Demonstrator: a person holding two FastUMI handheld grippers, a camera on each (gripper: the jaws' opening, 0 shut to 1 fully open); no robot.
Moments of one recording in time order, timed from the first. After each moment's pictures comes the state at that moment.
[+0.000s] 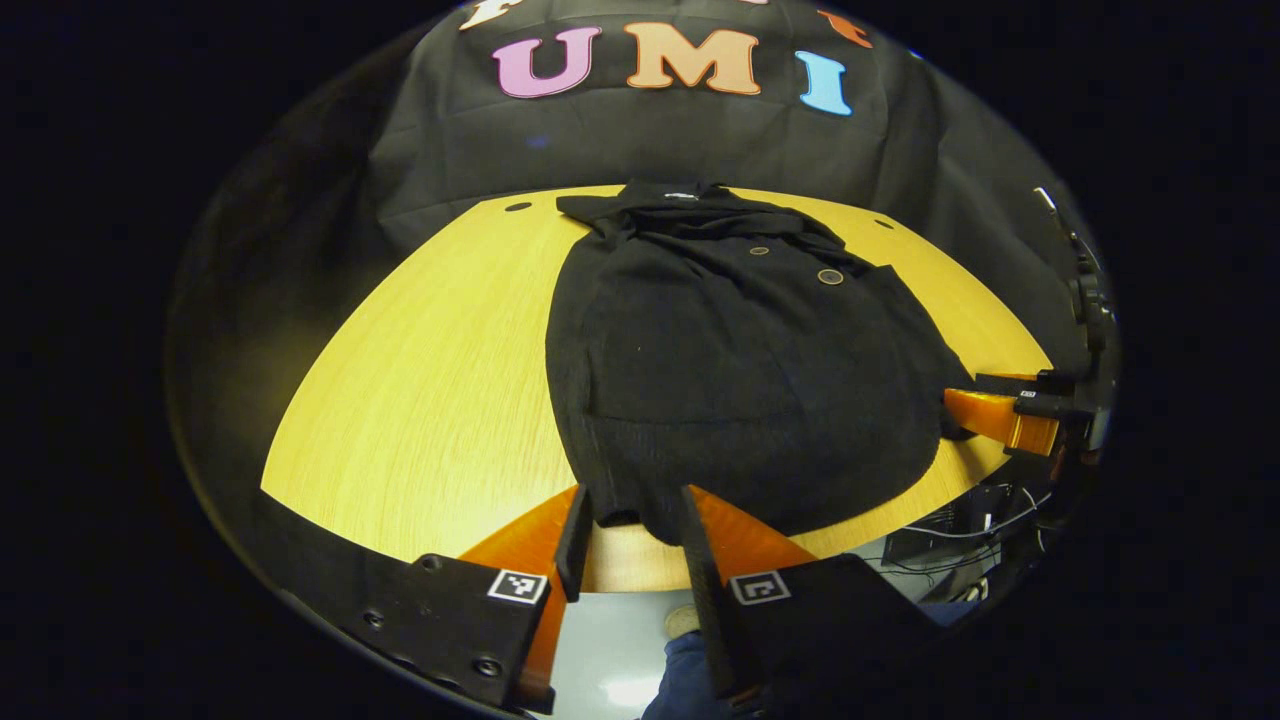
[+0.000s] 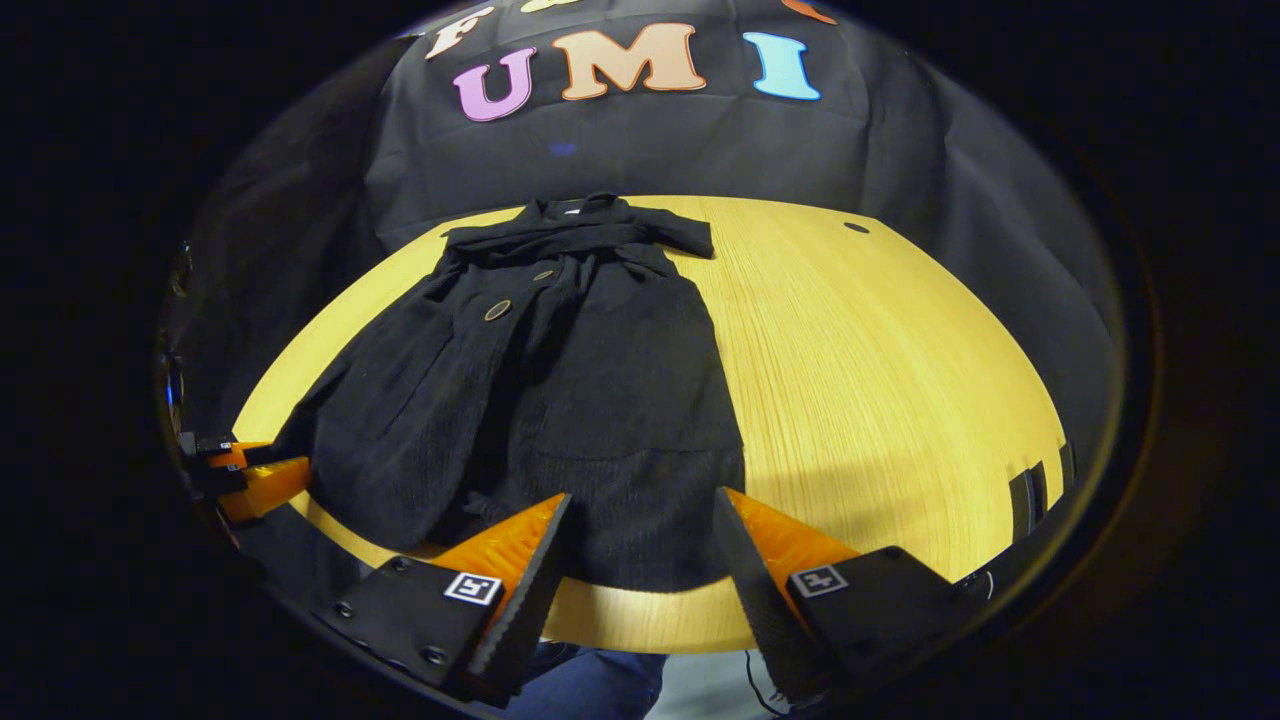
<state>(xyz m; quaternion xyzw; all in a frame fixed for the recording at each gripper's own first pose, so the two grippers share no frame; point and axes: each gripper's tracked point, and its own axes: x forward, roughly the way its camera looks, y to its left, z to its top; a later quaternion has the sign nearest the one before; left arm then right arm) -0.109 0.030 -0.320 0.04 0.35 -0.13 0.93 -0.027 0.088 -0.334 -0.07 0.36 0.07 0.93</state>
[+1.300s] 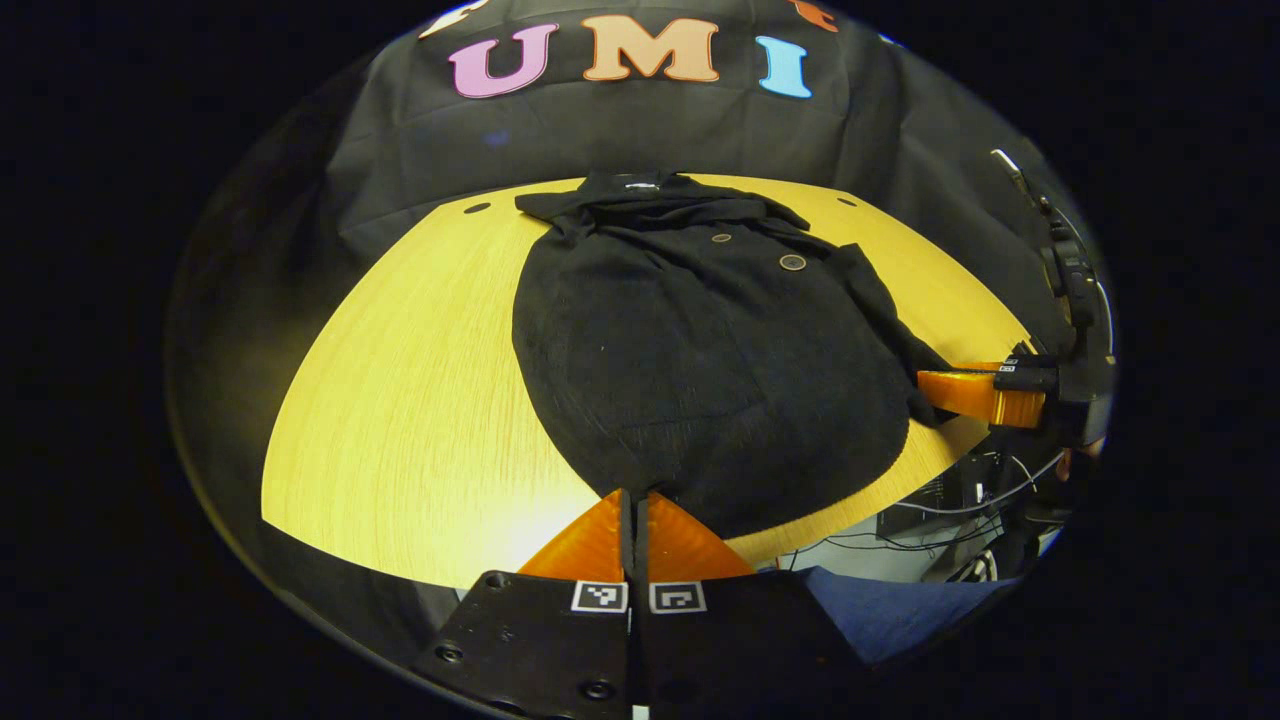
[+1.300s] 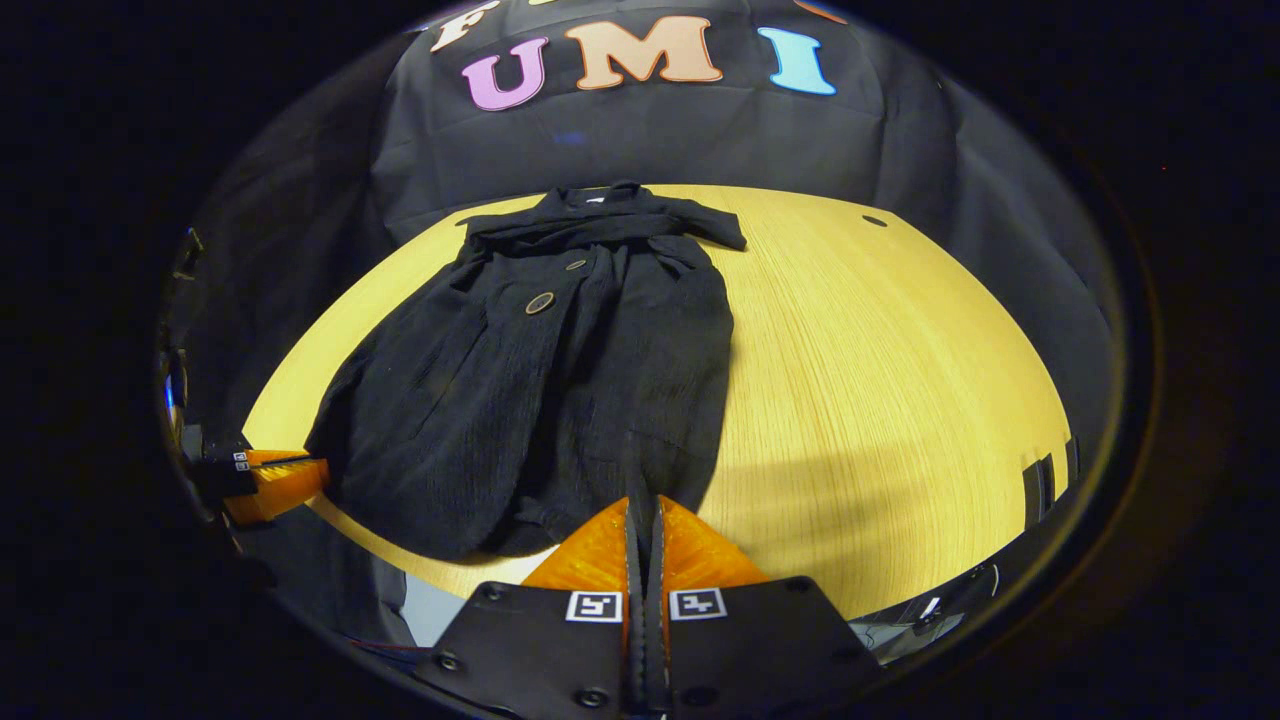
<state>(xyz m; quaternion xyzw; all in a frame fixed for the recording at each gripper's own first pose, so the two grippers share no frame) -0.113 0.025 -0.314 0.07 0.36 -0.18 0.91 -0.035 0.123 -0.334 -0.07 0.38 0.07 0.92</state>
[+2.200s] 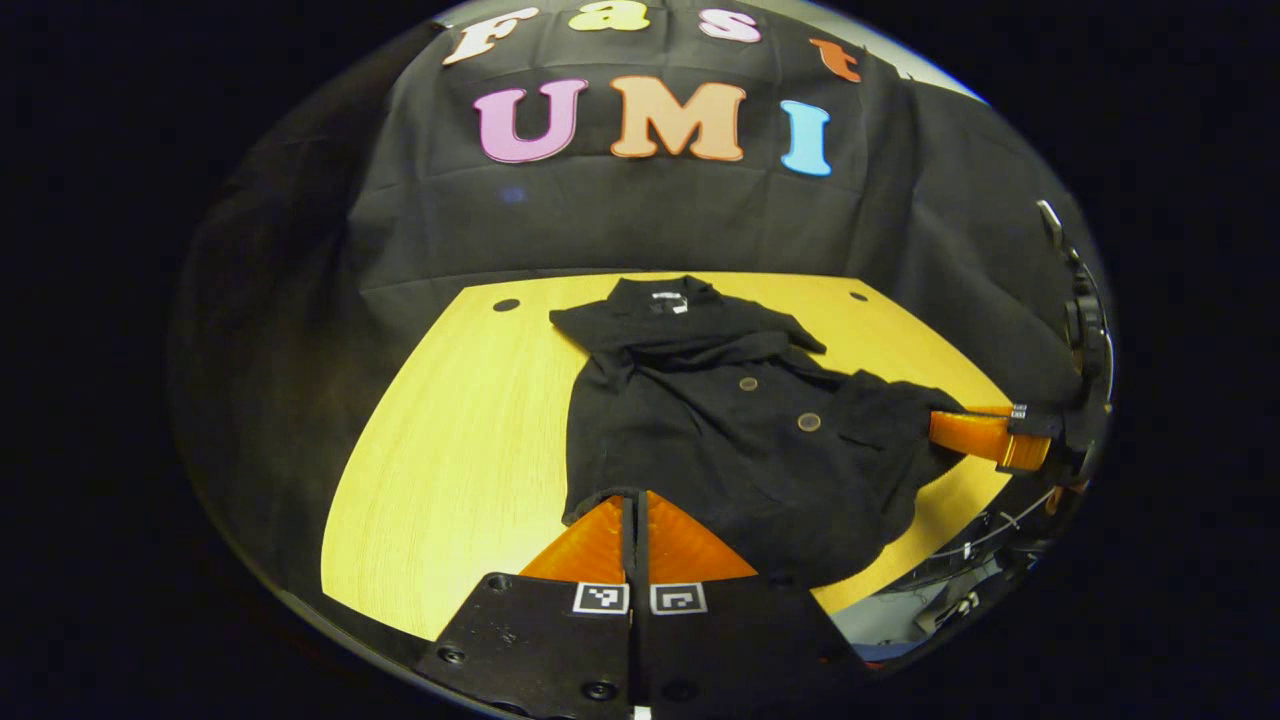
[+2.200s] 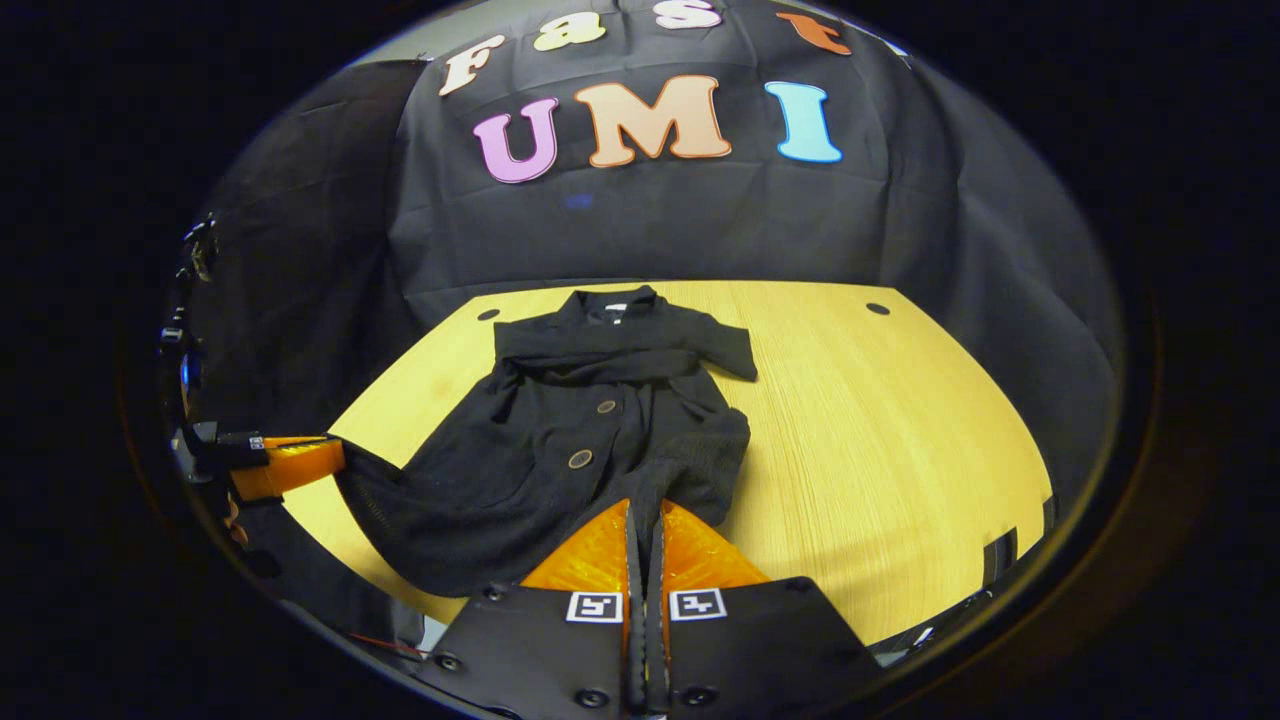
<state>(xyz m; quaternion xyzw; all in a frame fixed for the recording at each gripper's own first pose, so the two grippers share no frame) -0.025 0.039 -0.197 0.02 0.25 -0.17 0.95 0.002 0.157 -0.217 -0.05 0.27 0.09 0.96</state>
